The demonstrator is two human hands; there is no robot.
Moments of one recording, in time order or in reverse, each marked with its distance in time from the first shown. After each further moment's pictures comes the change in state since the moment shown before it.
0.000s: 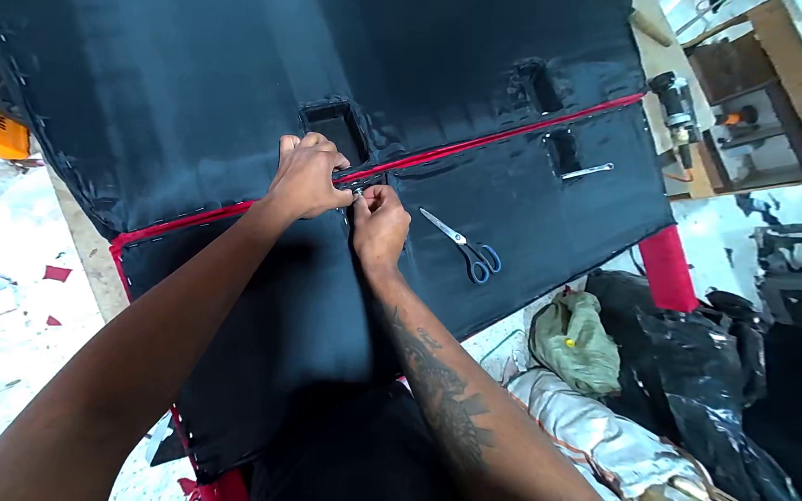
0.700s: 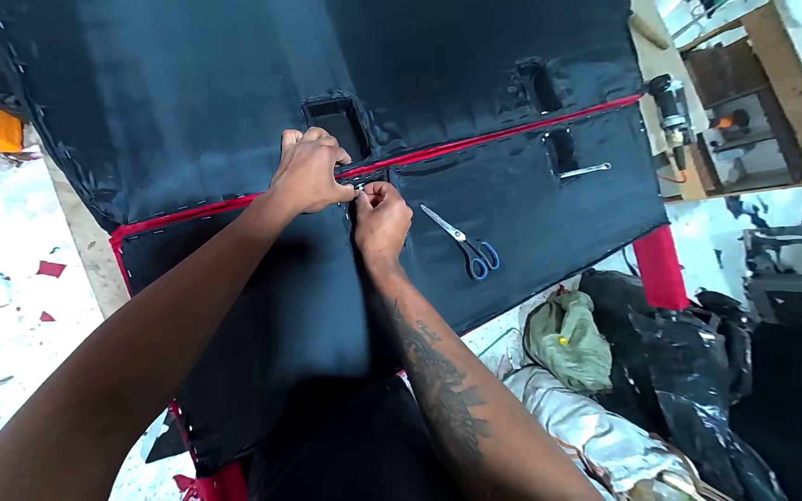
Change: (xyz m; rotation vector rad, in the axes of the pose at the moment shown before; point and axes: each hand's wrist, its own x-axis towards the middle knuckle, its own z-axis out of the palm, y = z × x) left_hand -0.001 -0.001 0.000 -0.019 0.016 0.004; right_hand 0.001 0.000 0.000 -0.023 0.000 0.009
